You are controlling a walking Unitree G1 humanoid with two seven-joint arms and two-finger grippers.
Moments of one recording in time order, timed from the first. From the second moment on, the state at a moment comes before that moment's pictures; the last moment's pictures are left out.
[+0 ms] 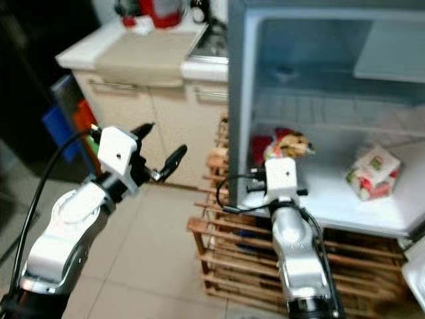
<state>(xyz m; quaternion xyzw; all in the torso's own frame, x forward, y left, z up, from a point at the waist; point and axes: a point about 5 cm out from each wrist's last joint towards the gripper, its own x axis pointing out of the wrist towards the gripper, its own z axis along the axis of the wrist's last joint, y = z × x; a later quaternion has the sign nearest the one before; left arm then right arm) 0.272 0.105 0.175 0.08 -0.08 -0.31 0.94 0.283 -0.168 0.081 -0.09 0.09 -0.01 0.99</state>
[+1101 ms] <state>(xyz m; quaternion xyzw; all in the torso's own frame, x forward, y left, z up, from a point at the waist) 0.212 0.089 0.180 0.02 0.02 -0.49 0.87 0.339 -0.239 0.117 0.10 0.06 -0.20 0.97</state>
